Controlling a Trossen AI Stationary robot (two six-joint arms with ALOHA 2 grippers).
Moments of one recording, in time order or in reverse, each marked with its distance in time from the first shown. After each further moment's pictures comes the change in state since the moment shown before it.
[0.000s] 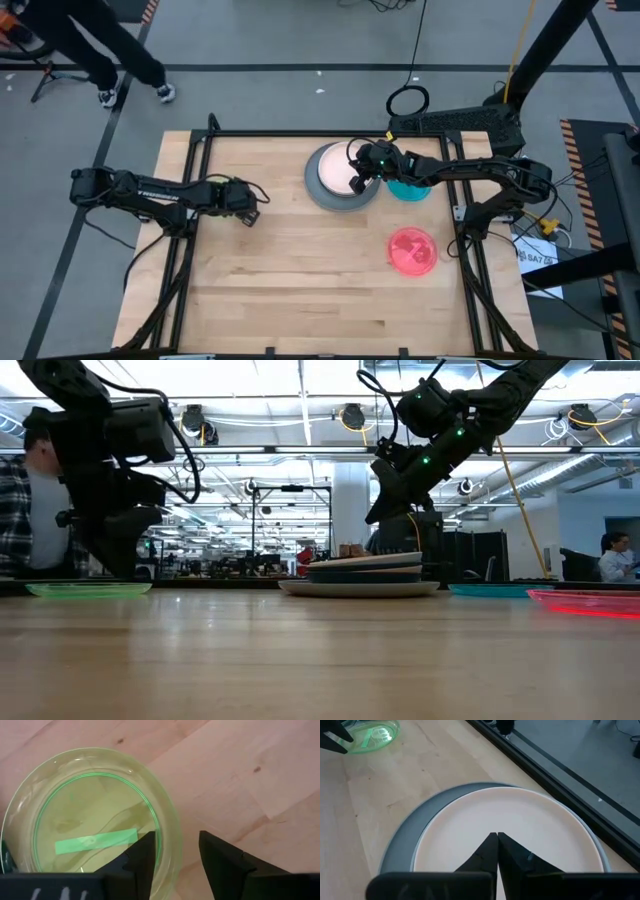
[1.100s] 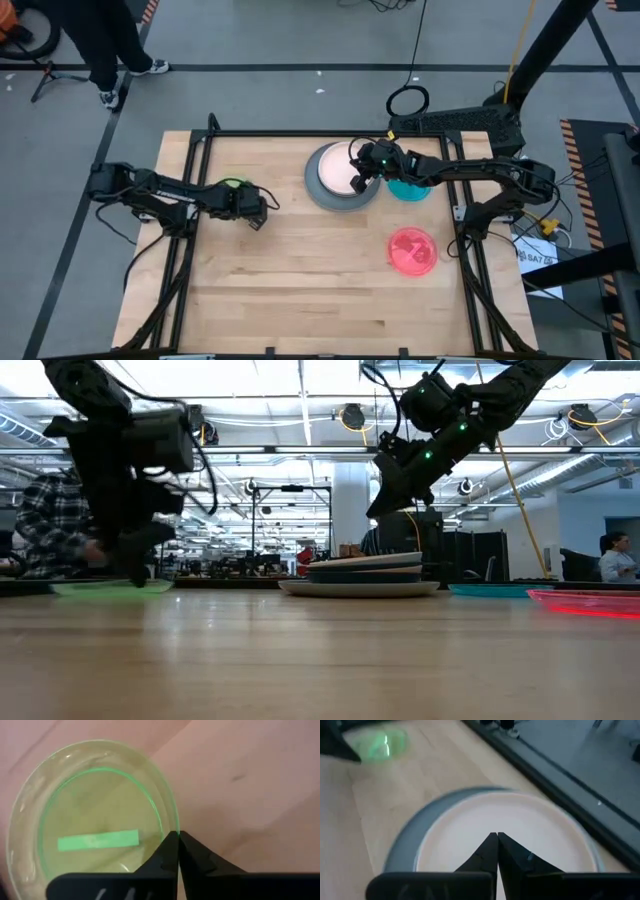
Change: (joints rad) left arm -0.041 0.185 0.058 0.073 -0.049 0.042; right arm 0.000 -0.028 0.000 -0.013 0.000 -0.008
